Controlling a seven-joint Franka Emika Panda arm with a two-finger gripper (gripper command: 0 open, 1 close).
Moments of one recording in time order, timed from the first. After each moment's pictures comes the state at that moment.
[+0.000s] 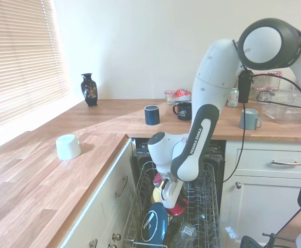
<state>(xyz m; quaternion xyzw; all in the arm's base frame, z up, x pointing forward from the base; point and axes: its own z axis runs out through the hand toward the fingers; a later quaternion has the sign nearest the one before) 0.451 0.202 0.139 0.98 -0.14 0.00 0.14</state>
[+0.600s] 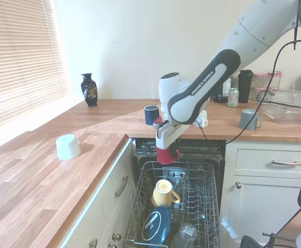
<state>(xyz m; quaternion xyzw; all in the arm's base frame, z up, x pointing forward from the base) 0.507 0.123 0.330 0.96 -0.26 0.06 0.03</state>
